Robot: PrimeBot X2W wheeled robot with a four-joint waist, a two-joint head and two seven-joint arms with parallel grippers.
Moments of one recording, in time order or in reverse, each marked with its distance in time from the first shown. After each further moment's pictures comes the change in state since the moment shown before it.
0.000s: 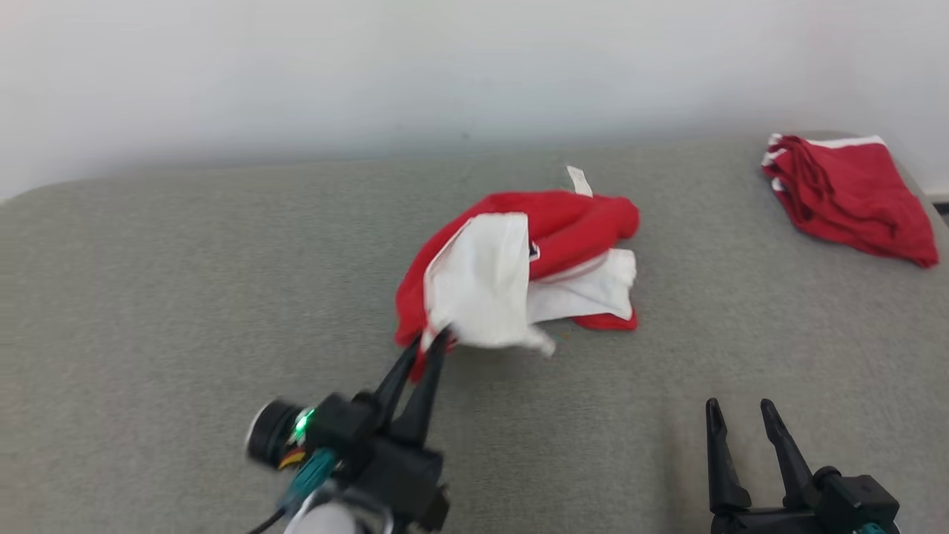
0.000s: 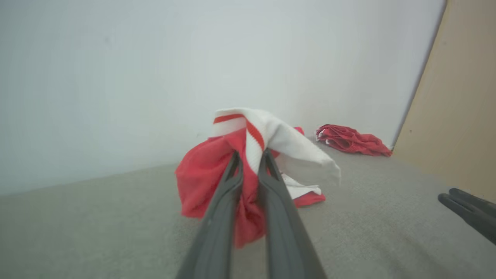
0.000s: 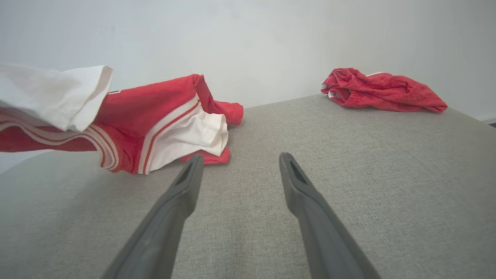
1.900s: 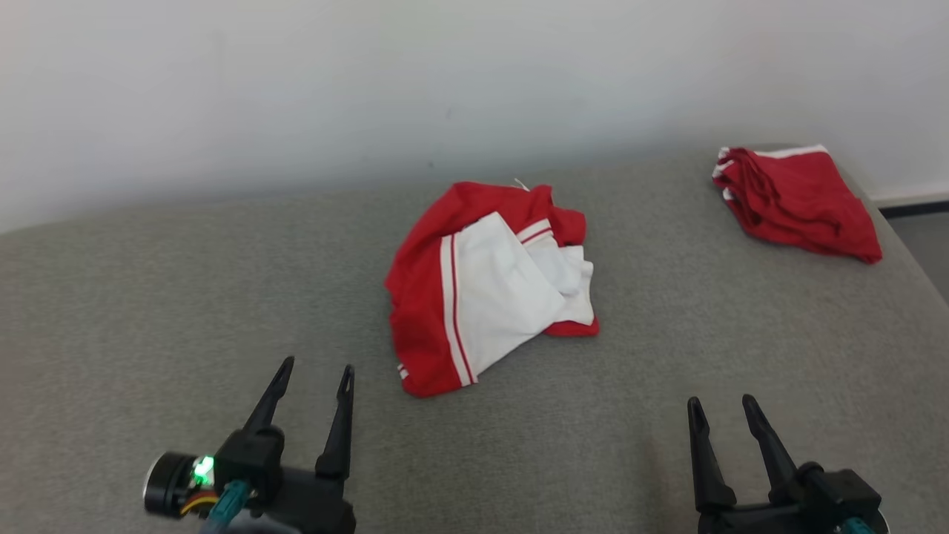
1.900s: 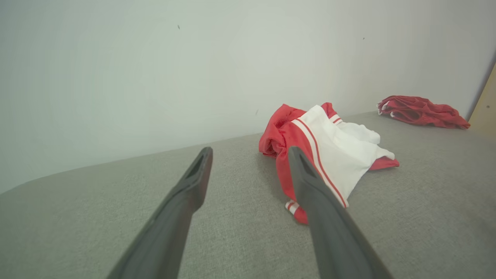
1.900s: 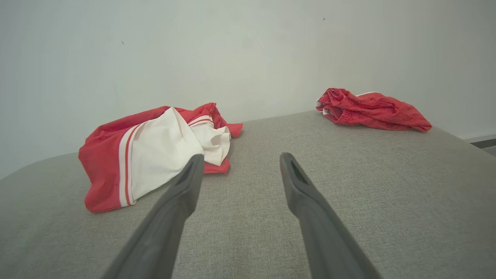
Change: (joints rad) left arm 0.186 0.006 0.336 -0.006 0.204 -0.059 0.000; right arm 0.001 -0.016 0.055 0.002 -0.015 0.000 0.000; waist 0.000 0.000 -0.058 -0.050
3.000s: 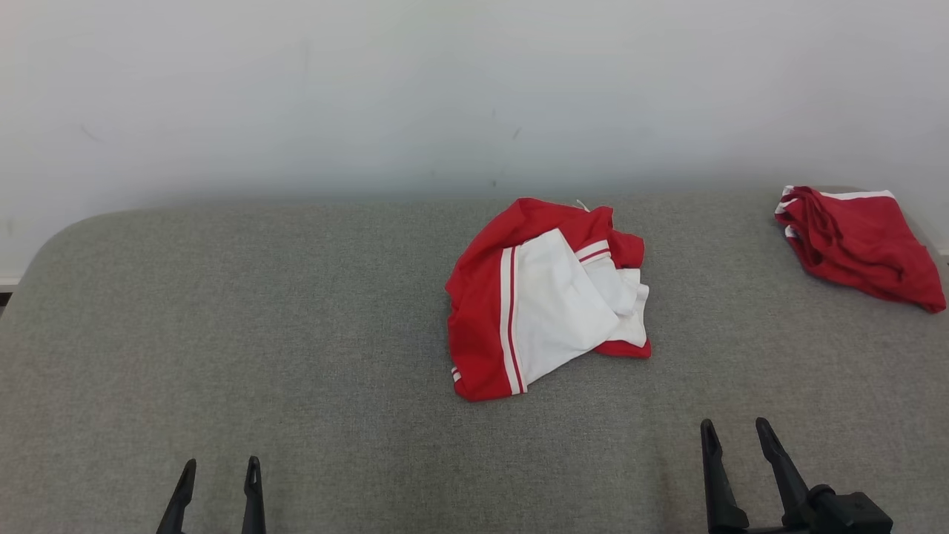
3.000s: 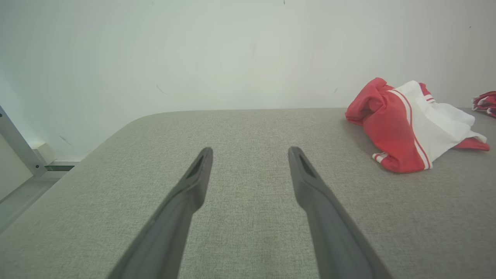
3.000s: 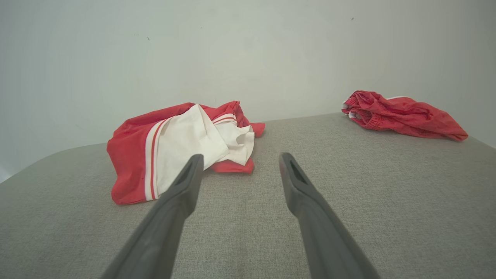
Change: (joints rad) left arm 0.230 0.041 0.116 -0.119 -0.058 0.068 0.000; right arm 0.043 0.003 -0.029 -0.014 -0.007 0.000 0.000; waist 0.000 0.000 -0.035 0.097
